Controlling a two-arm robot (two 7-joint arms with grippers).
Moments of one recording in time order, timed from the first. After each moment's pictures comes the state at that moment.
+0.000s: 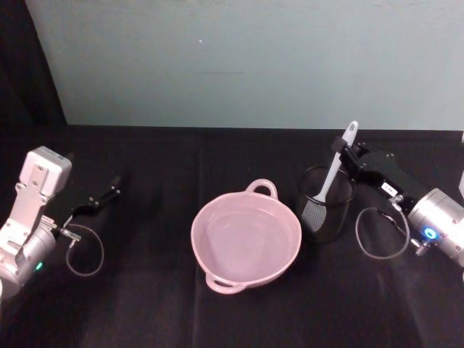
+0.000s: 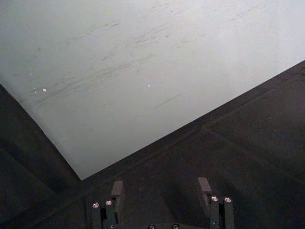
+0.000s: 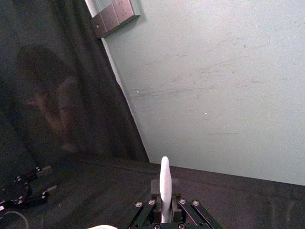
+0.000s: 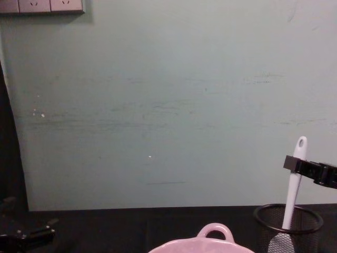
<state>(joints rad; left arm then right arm) -0.20 0.60 0.45 -1.41 -0.25 -0.12 0.03 0.29 0.43 -0.27 -1.32 0.72 -0.02 0.54</state>
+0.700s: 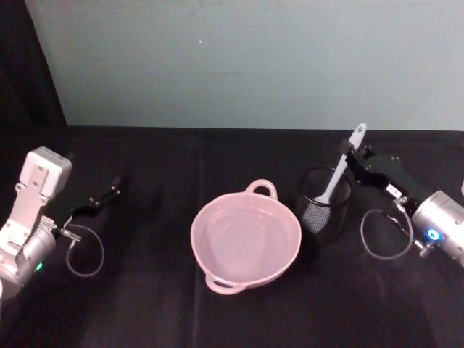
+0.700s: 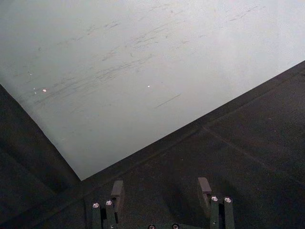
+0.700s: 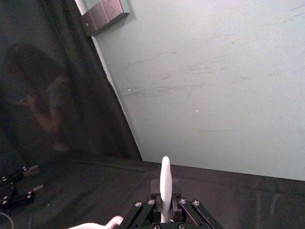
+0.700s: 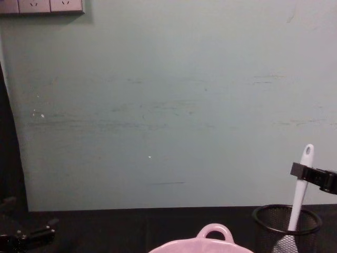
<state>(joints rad) -0.20 0.60 0.45 -1.41 -0.25 -0.12 0.03 0.32 0.43 -0.28 -1.24 0.74 -0.05 0.56</state>
